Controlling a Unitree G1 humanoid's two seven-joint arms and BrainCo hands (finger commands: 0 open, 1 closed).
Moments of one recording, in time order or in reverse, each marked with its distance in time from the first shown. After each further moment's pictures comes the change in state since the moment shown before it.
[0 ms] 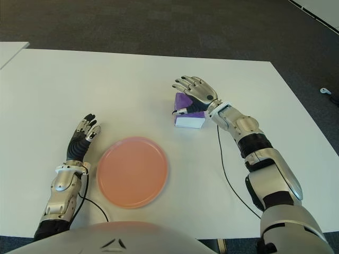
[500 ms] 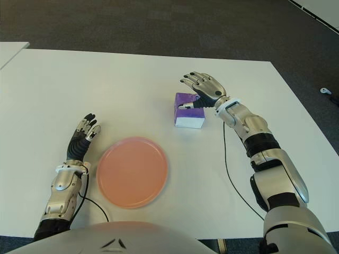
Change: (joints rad) left arm -0.008 0.001 0.003 0.010 -0.001 -0.001 0.000; right arm 0.011 -0.038 -0.052 -0.024 0.100 0.021 0.105
